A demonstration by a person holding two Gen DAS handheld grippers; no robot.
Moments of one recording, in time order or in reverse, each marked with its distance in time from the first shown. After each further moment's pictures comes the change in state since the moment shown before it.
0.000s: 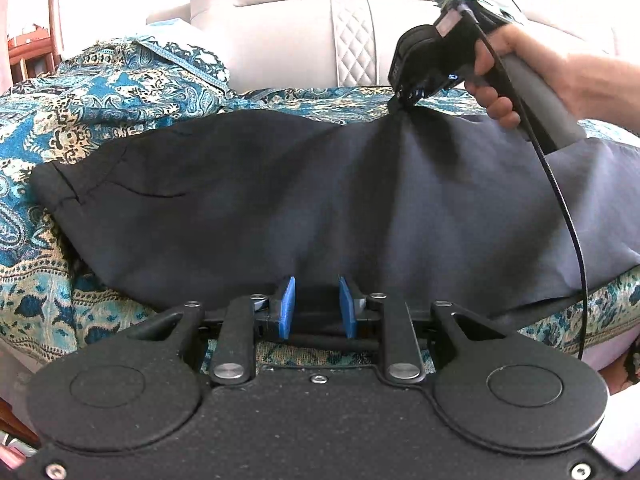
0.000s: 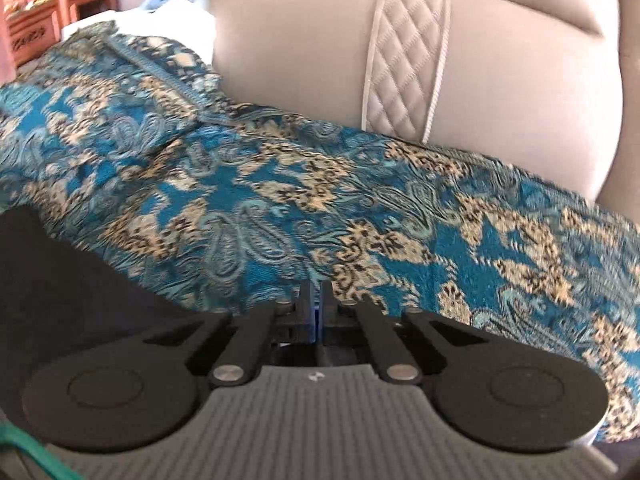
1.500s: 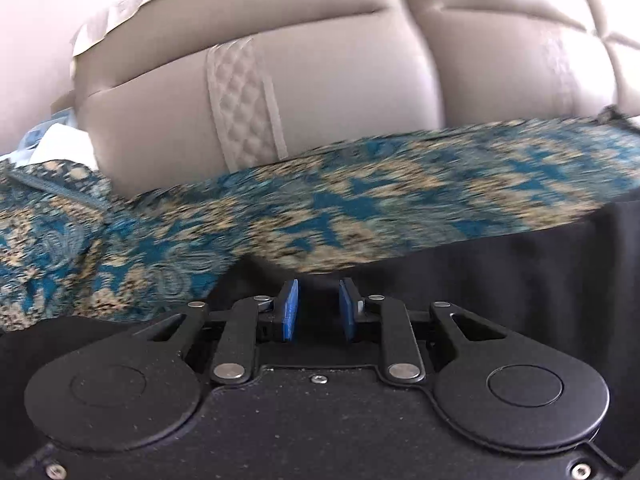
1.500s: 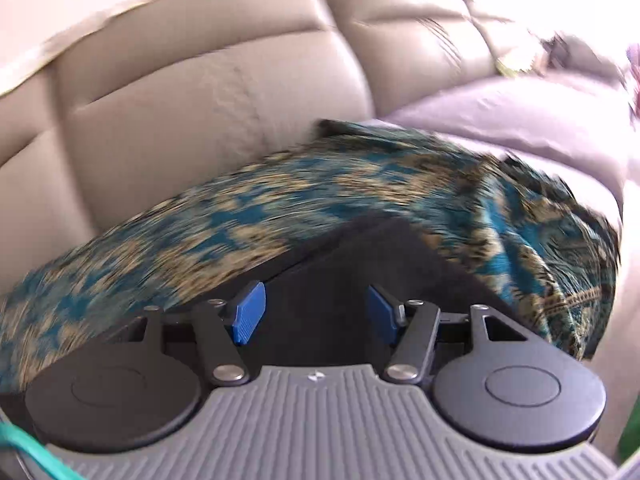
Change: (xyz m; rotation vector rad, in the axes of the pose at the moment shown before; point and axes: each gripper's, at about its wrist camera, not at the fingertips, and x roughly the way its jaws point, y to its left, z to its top) left arm 0.135 -0.139 0.146 0.169 -0.071 0.015; right arm -0.236 -0.367 -0.225 0.814 -0.273 -0.667
